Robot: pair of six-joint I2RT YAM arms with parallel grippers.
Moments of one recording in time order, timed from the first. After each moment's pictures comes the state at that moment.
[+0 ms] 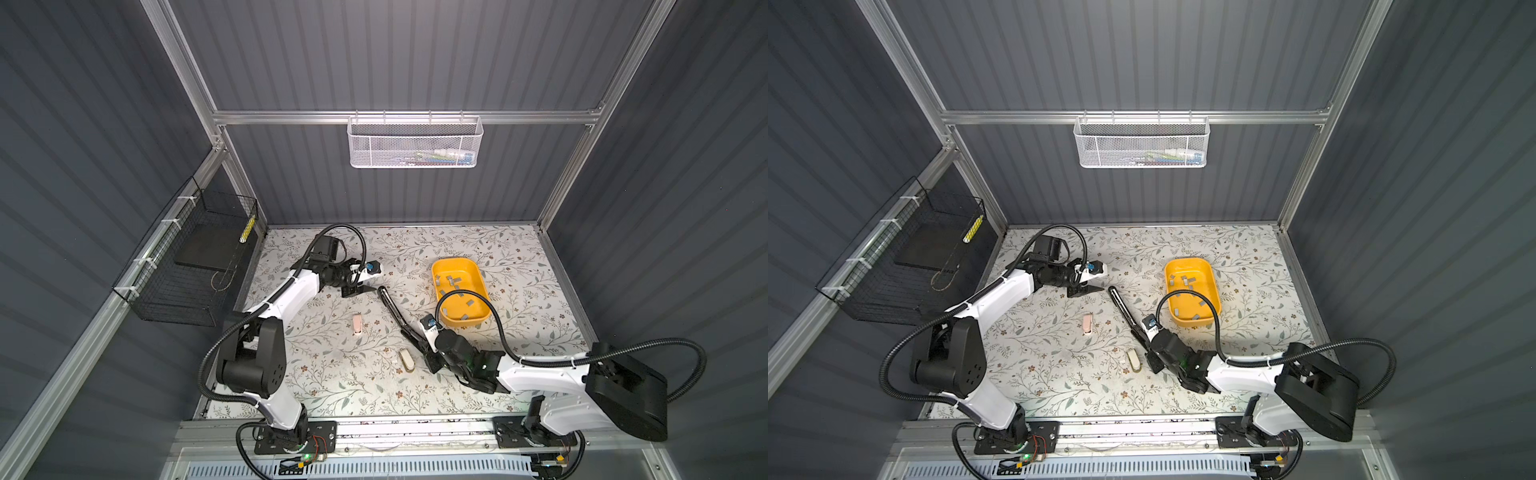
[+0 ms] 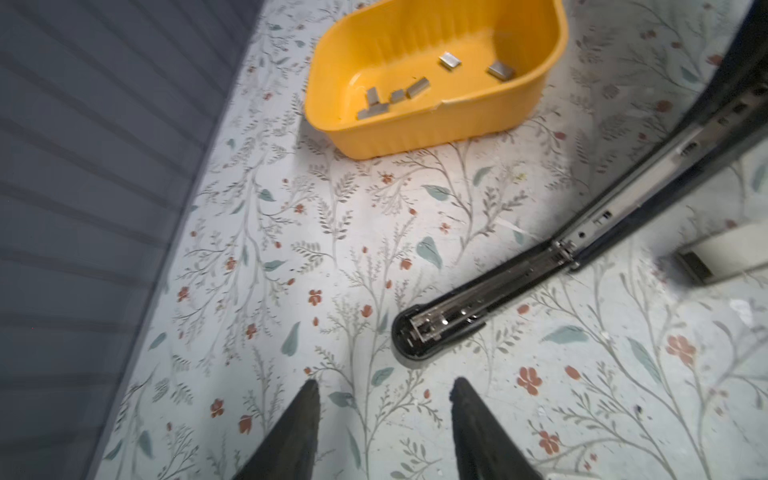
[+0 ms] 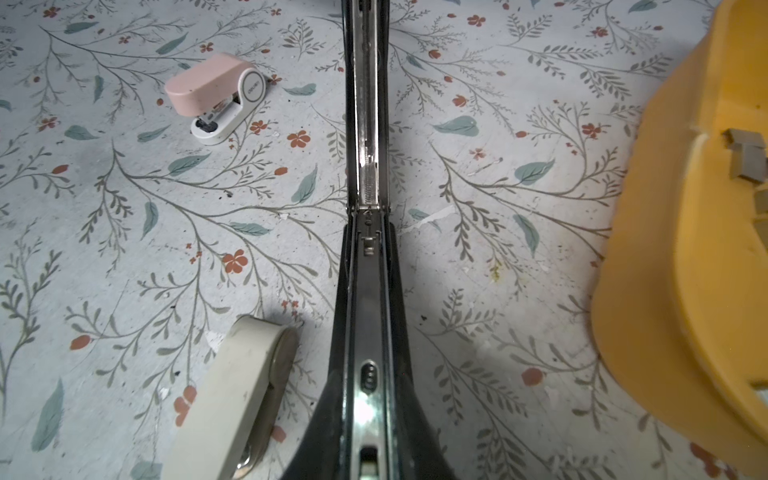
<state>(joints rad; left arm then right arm) -0.25 1.60 1.17 -0.36 0.65 1.05 1.03 1.40 0.48 0.22 0.29 0.27</state>
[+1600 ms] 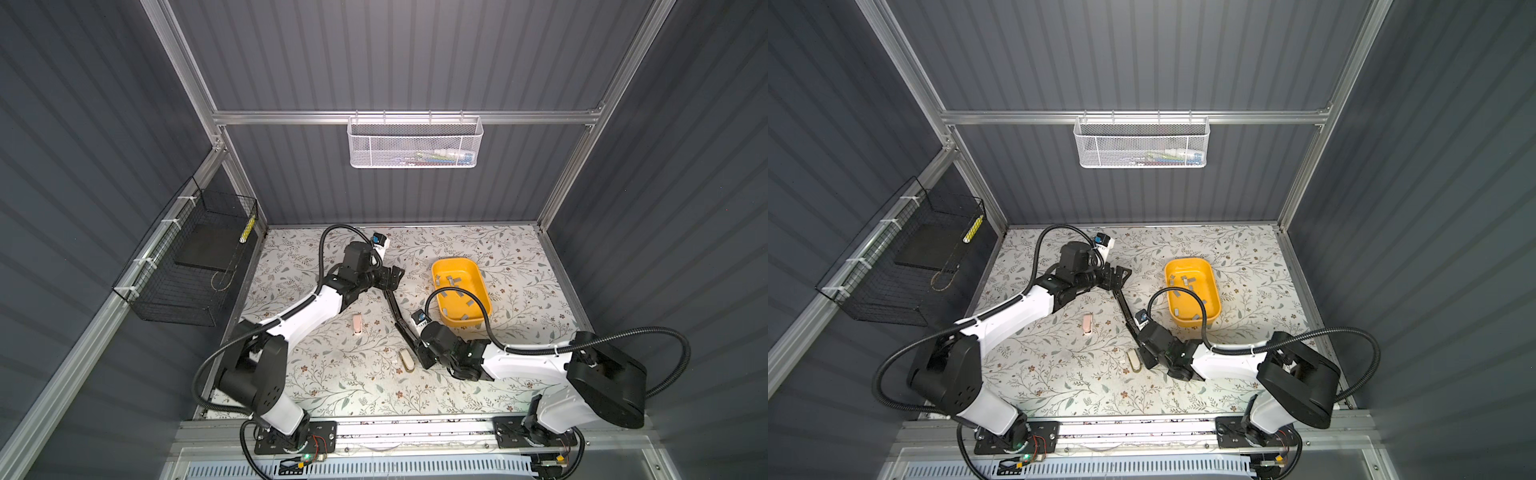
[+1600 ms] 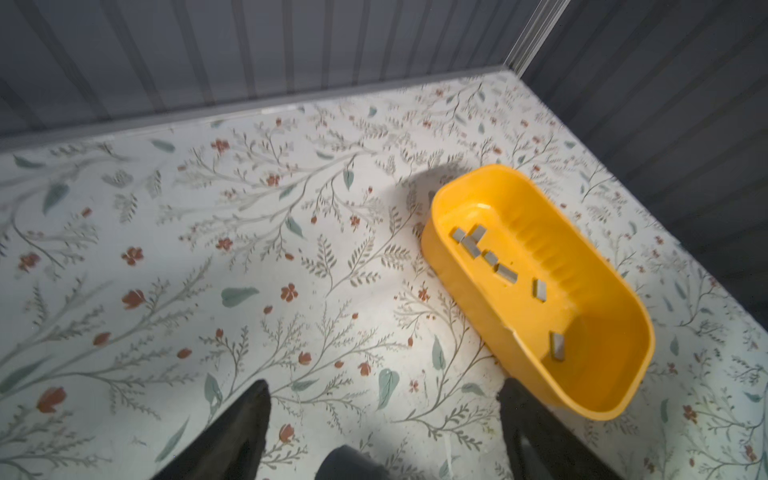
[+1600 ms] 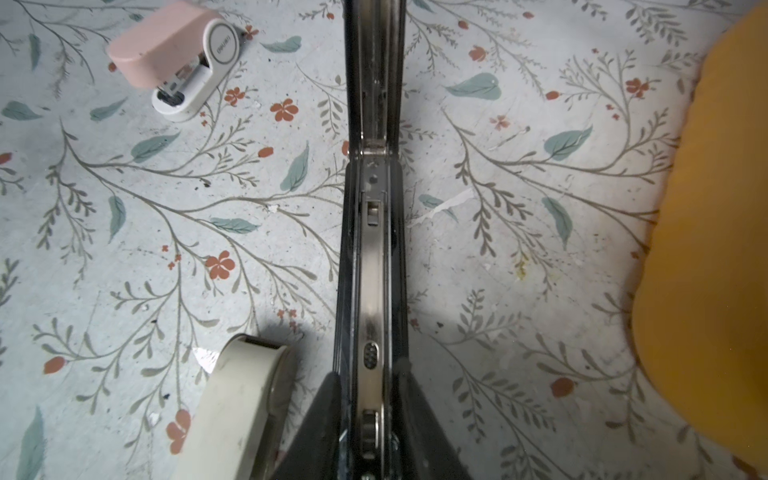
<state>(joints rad) -0.52 1.64 1.11 -0.09 0.20 -0.17 1.02 1.50 0.63 0.02 0.25 0.31</state>
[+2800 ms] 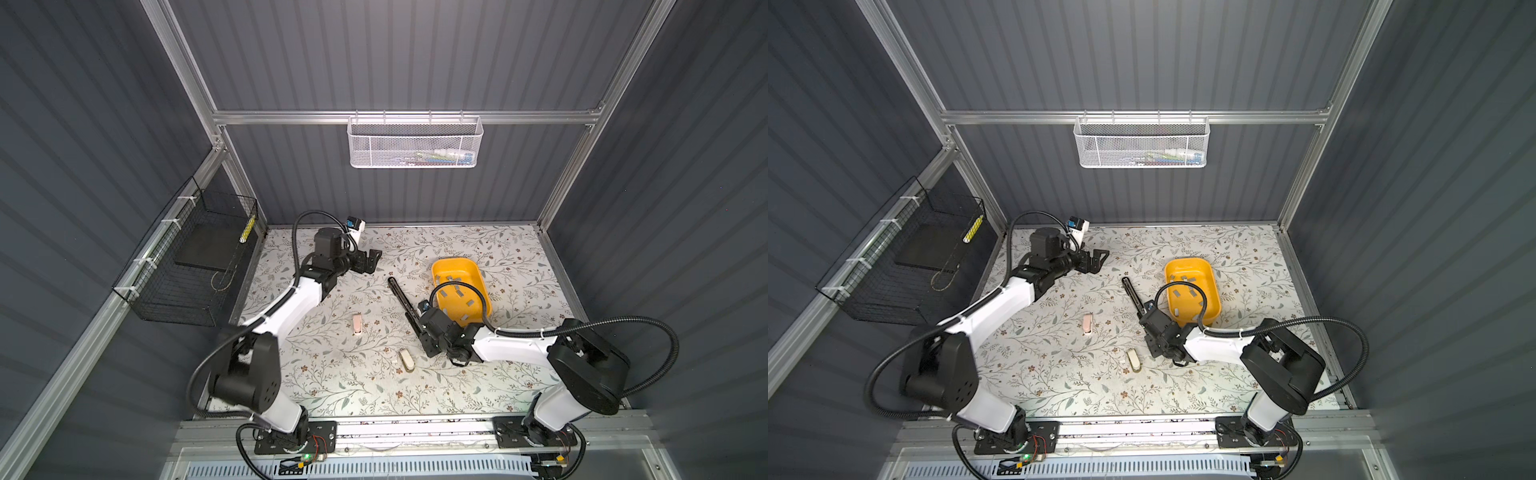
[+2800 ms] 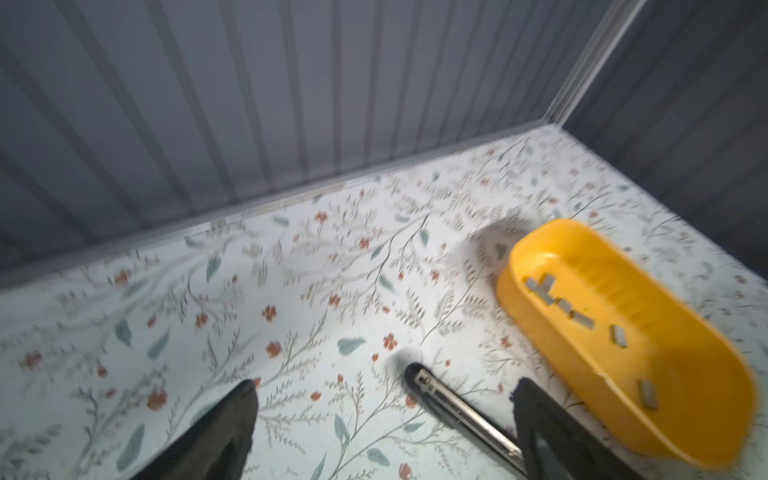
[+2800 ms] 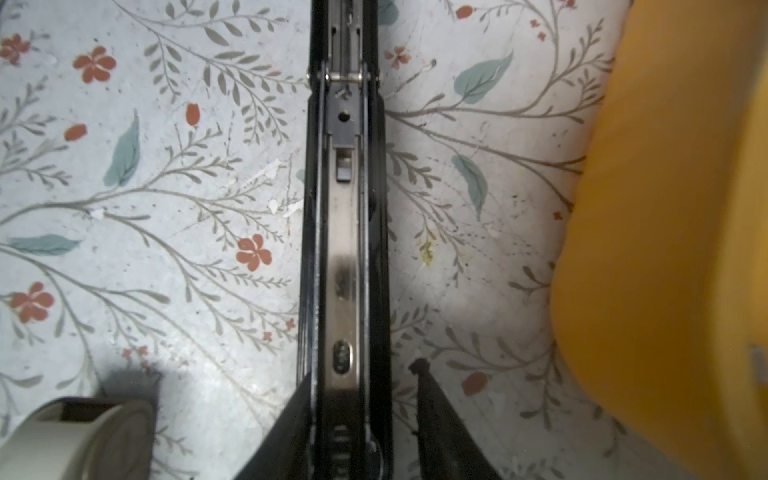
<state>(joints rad) -0.33 1.46 1.10 0.05 0.32 0.07 0.89 1.59 0.74 -0.17 0.27 0.34</state>
